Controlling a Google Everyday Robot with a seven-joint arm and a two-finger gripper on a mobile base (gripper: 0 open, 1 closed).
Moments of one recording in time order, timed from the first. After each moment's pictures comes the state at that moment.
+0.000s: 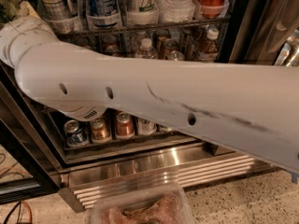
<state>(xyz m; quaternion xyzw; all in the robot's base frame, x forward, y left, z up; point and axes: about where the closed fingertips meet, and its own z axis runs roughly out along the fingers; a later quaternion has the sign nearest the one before) 0.553 0.273 1.050 -0.35 0.60 0.15 0.71</state>
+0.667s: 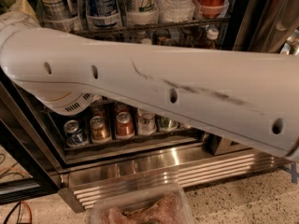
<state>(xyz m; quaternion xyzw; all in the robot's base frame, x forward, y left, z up) 0.556 0.301 1.051 -0.35 0.61 0.17 0.69</state>
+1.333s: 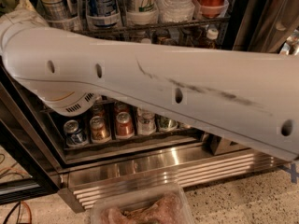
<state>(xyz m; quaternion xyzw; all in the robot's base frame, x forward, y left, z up) 0.565 0.284 1.053 -0.33 0.62 0.14 0.70</state>
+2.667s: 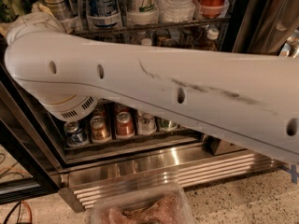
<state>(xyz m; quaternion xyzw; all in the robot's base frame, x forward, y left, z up) 0.589 0.244 1.042 -0.28 0.65 0.08 0.70</state>
